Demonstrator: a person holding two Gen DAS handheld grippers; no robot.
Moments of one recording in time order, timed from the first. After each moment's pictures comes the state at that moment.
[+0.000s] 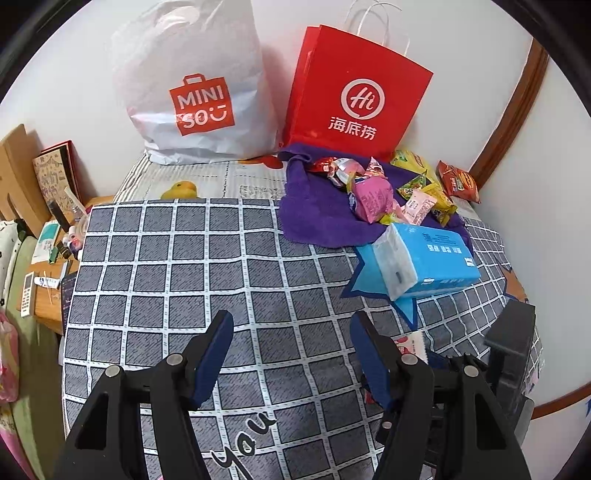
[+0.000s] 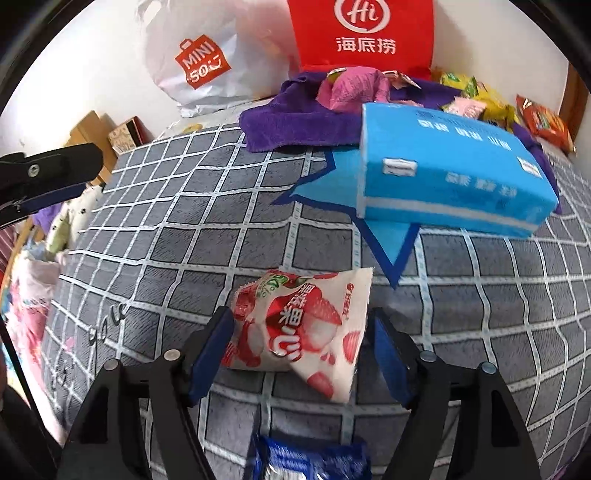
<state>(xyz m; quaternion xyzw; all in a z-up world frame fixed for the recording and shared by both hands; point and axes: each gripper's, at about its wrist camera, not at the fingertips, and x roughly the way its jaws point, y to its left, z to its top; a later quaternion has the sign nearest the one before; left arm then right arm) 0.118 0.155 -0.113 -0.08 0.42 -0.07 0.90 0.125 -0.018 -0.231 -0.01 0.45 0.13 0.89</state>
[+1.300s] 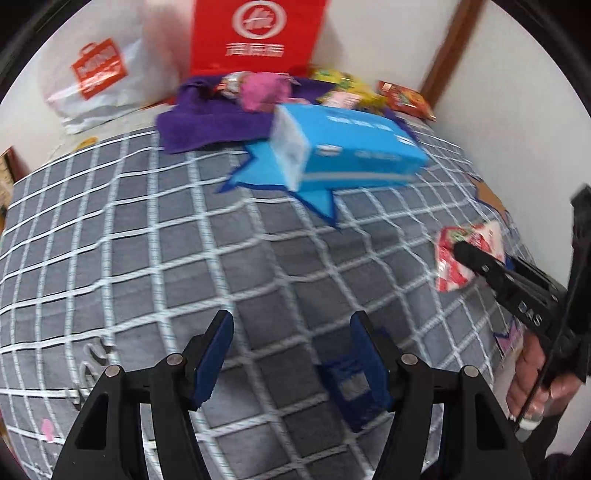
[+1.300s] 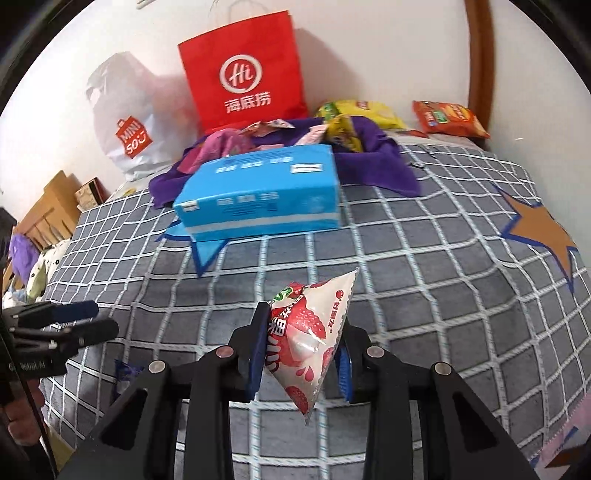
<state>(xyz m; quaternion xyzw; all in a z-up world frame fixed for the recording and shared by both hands) 0.077 0.040 -0.182 -0.01 0.47 -0.16 0.87 0.072 -0.187 -0.211 0.05 0.36 0.06 0.93</state>
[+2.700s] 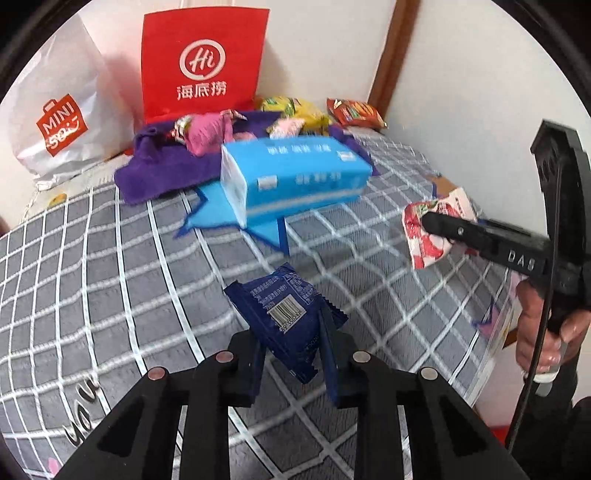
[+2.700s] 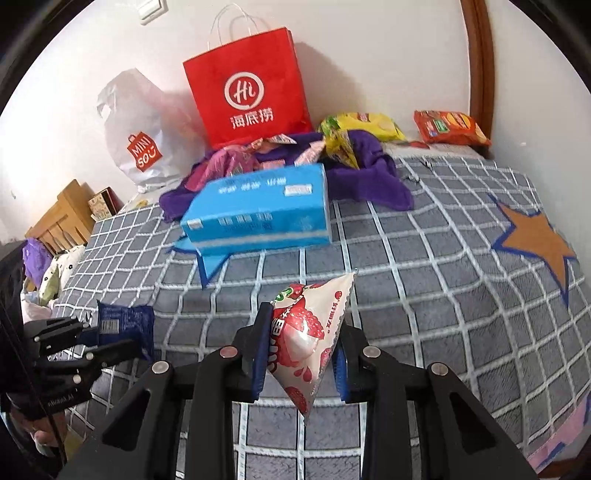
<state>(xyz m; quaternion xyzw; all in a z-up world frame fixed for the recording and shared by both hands) 0.070 0.019 -0.167 0.03 0.40 -0.22 0.89 0.073 -0.202 -0.185 0.05 0.35 0.09 0.93</state>
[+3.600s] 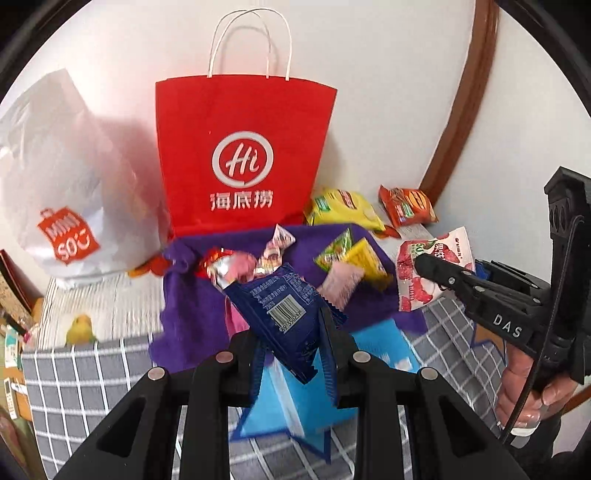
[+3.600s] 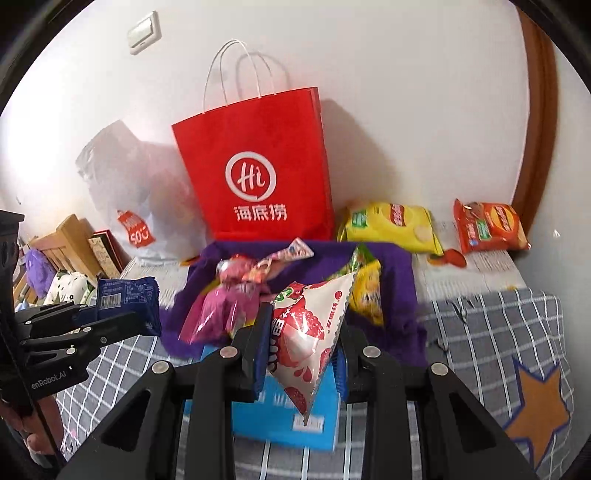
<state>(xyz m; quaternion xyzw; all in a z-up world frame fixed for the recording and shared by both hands) 0.239 0.018 -0.044 -0.01 0.36 -0.15 0.92 0.242 -0.185 -0.070 0.02 0.31 0.11 0.94</state>
